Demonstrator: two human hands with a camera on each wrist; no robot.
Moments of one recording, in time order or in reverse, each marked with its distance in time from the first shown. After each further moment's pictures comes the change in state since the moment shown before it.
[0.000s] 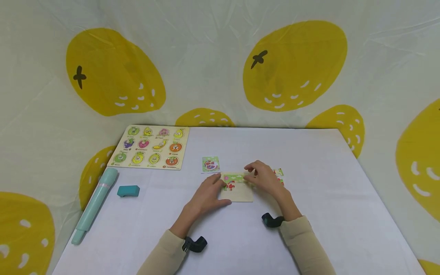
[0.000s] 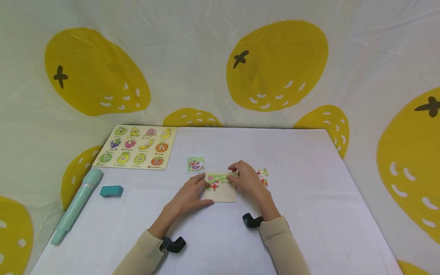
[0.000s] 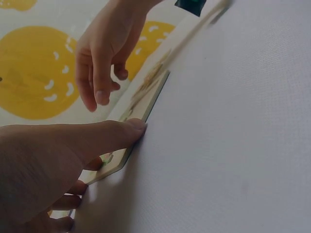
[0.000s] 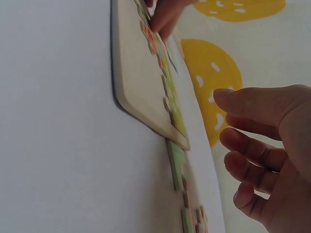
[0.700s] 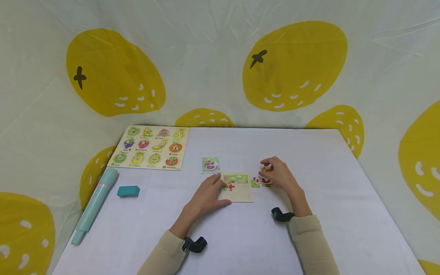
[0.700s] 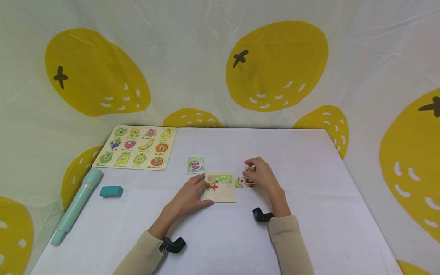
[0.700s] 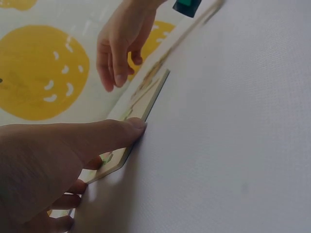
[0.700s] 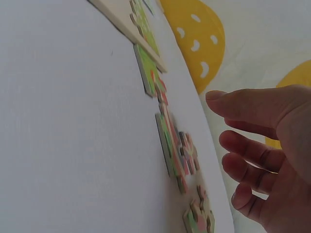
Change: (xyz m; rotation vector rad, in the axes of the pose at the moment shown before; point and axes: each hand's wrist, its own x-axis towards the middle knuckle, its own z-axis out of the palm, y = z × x) left_hand 0.000 0.002 0.001 -0.006 0.004 -0.012; right_hand -0.002 0.044 -0.028 0.006 0.033 0.164
